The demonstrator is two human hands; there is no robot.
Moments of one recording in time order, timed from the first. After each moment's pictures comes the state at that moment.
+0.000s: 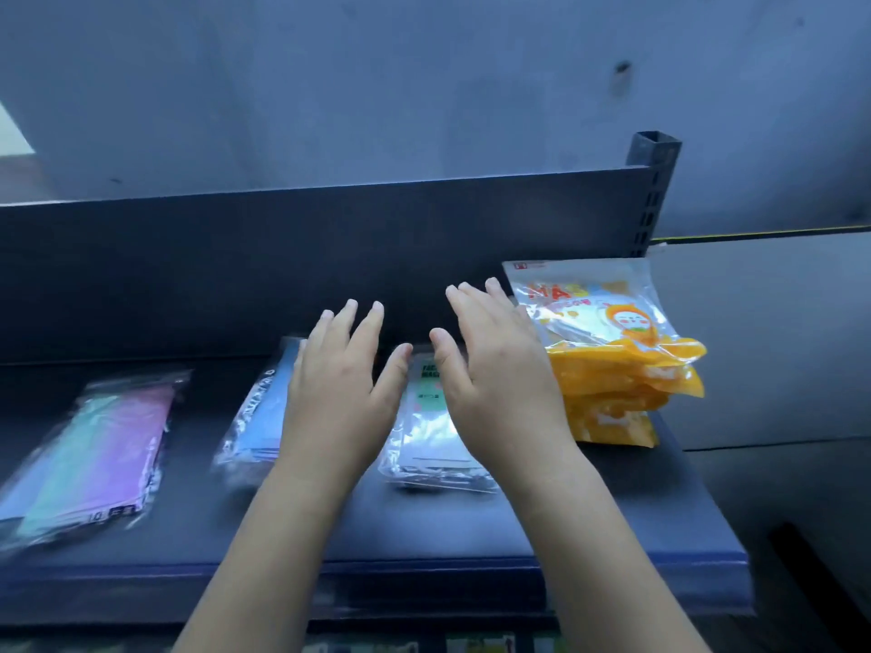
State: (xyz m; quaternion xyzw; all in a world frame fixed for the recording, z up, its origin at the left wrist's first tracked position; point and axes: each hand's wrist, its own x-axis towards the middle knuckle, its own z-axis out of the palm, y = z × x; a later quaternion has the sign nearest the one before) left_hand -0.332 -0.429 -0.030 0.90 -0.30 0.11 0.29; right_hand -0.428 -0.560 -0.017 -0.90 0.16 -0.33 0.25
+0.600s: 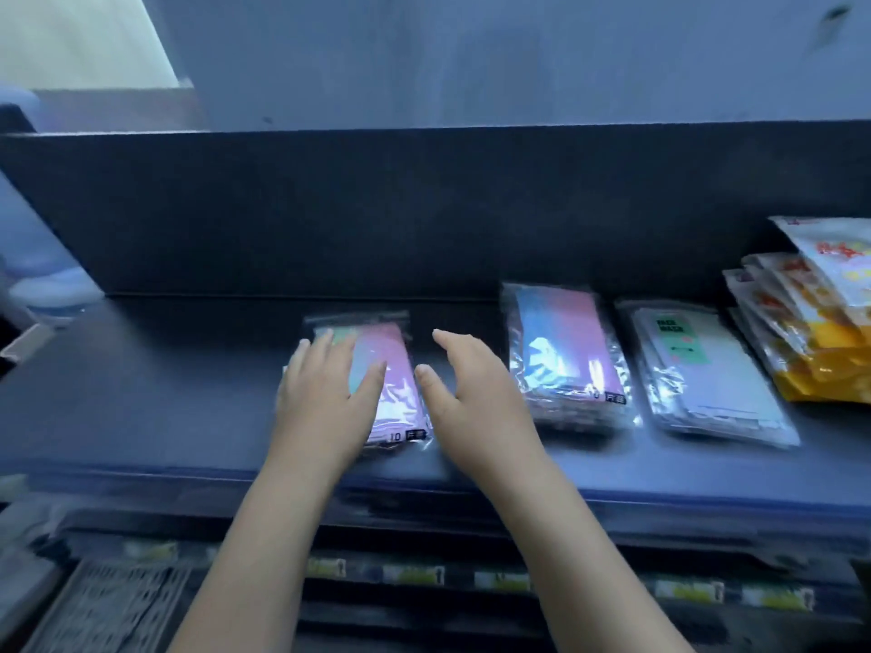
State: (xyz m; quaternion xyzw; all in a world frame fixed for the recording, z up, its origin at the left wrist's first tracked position) left_hand -0.190 -0.133 -0.074 0.94 -0.17 0.01 0.28; right_hand -0.290 -0.275 -0.059 -0.90 0.16 -0.17 0.38
